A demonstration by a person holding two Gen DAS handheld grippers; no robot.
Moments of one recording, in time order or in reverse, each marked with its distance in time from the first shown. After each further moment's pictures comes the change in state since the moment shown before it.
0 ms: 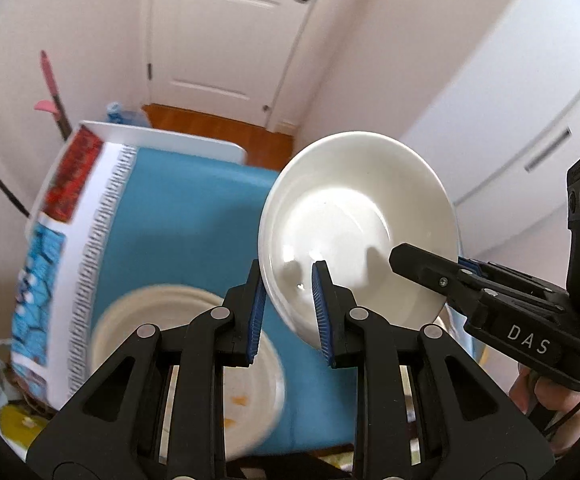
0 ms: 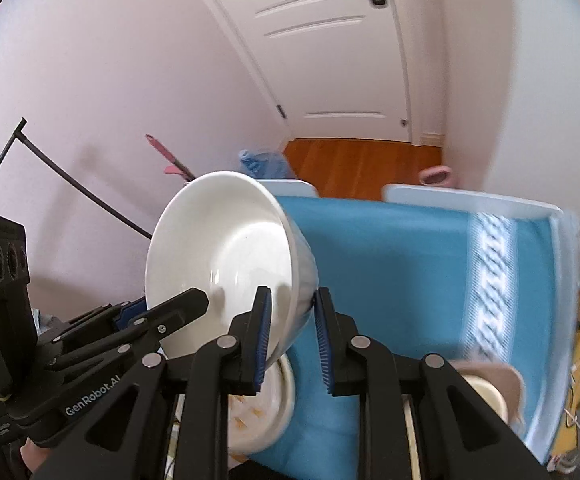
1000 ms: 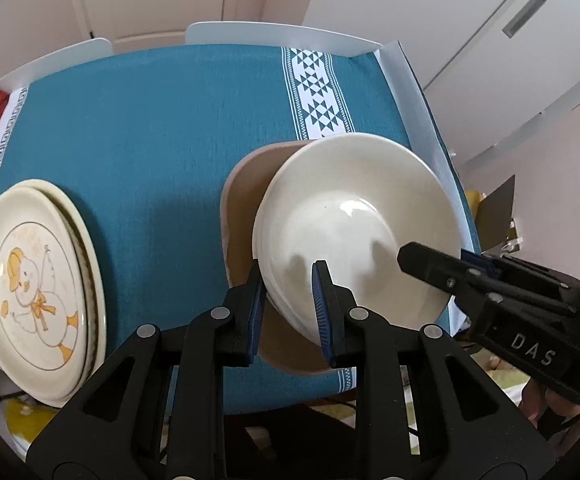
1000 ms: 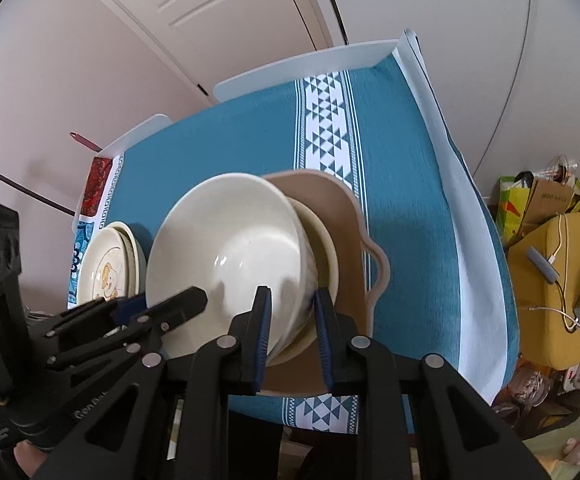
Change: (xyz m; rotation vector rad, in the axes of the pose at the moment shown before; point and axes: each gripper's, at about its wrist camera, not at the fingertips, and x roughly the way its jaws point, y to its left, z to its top) left arm 0.099 -0.125 -0.106 0.163 0.237 0.020; right arm -0.034 -0.156 -0.141 0.221 0.099 -0.088
